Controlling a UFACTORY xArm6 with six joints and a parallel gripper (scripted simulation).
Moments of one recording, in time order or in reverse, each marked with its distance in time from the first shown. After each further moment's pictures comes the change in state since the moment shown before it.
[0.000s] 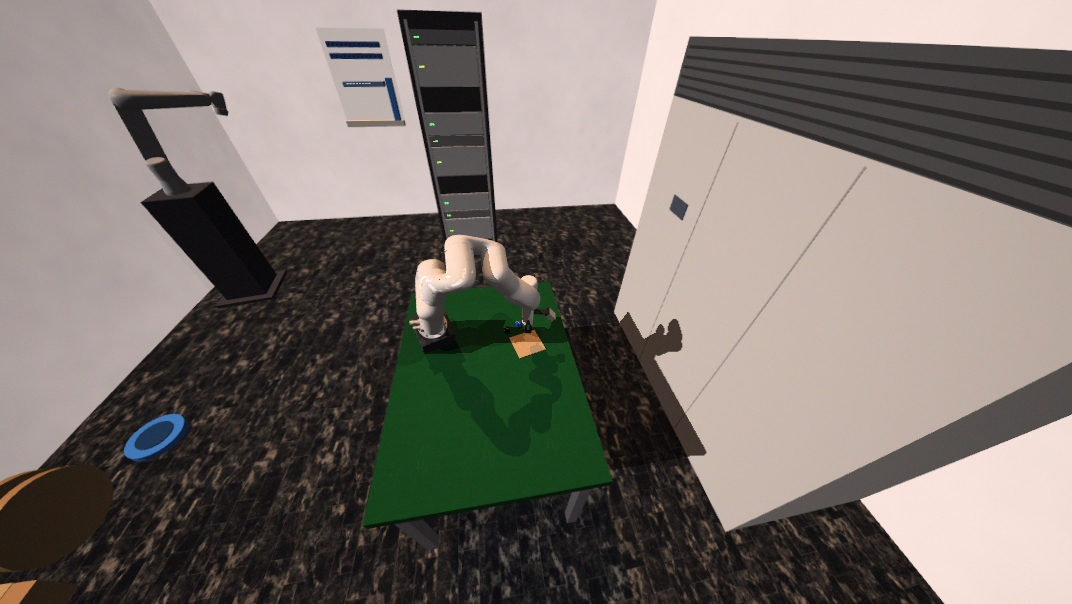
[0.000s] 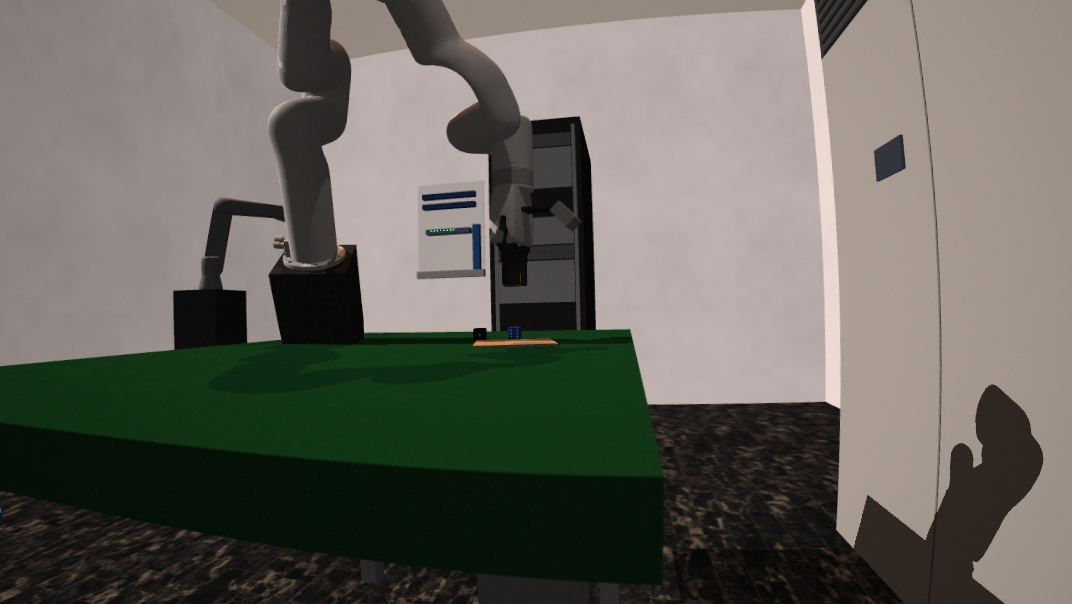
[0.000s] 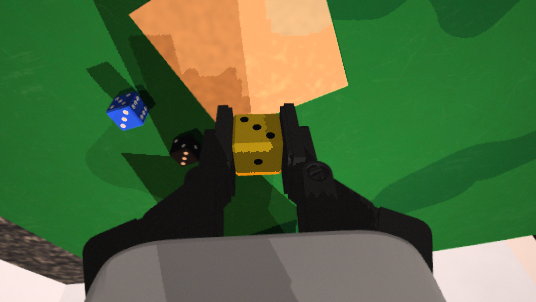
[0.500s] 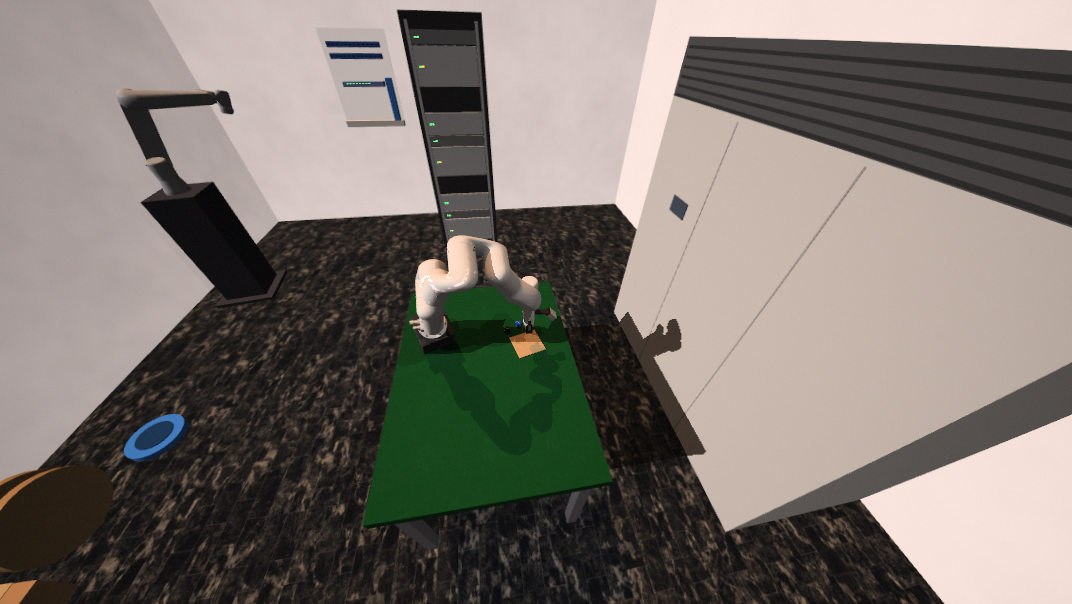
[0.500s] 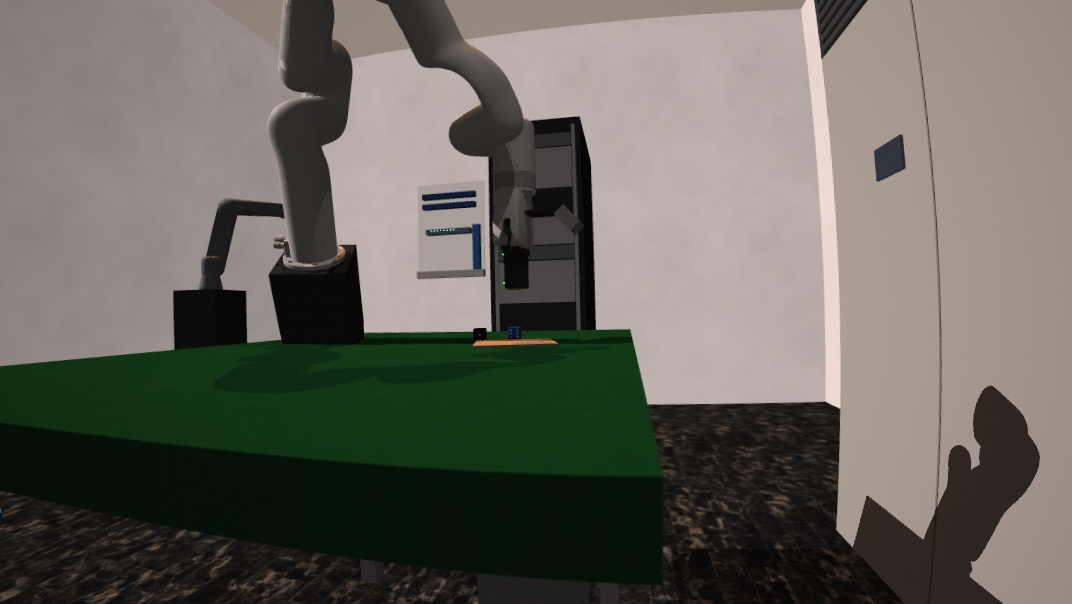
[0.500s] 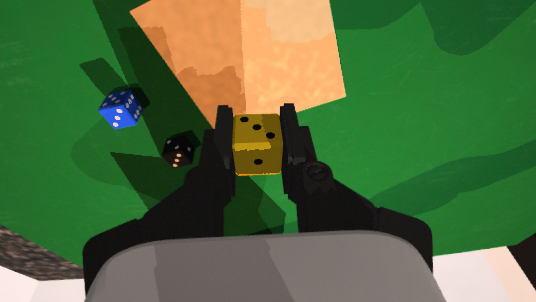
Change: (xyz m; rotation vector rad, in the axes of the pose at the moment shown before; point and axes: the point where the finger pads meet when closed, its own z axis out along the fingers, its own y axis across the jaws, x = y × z) arm 0.003 -0.002 0.005 -0.002 -0.001 -0.072
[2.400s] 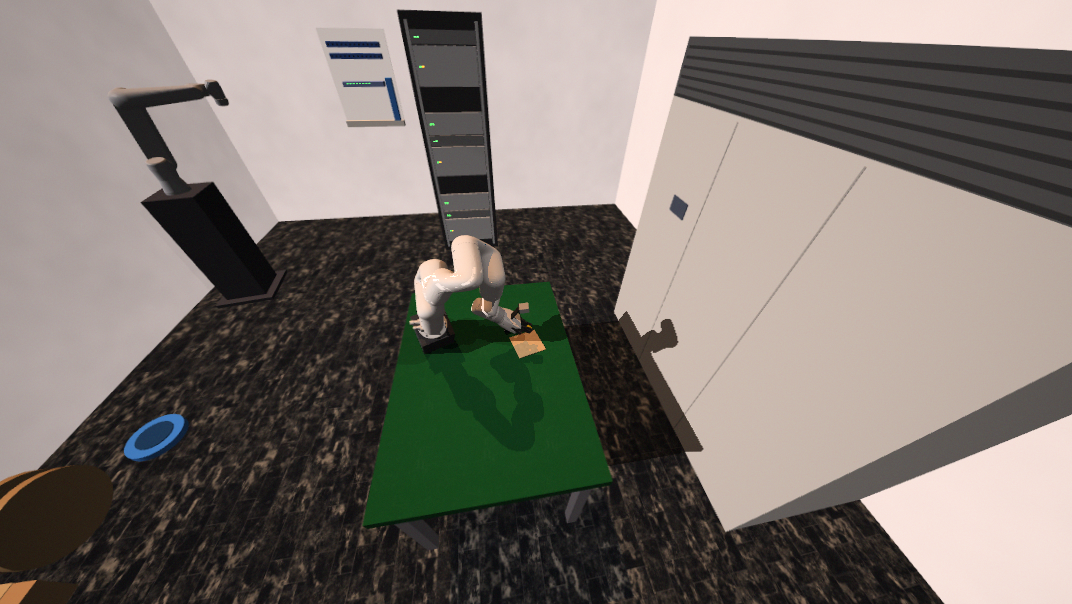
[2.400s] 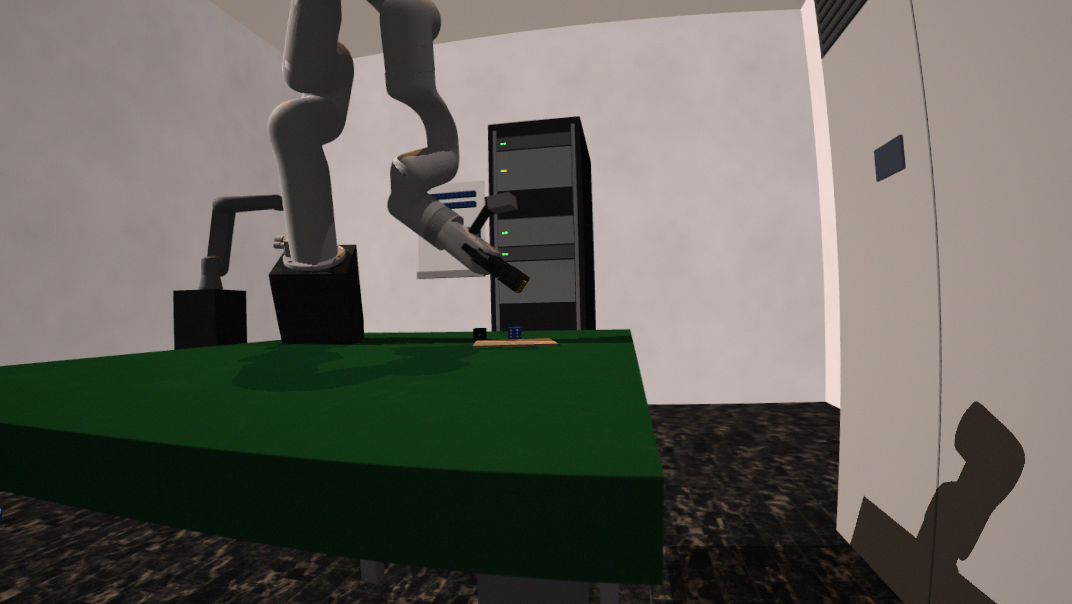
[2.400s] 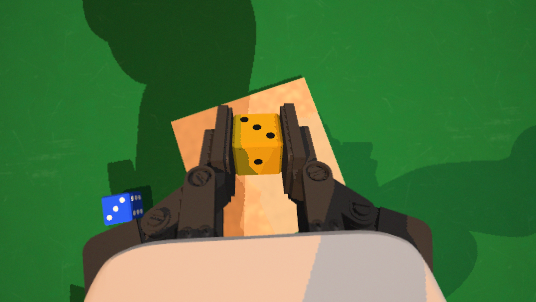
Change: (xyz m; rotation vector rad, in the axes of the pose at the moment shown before) arm -0.007 -0.004 0.002 0.037 0.936 -0.054
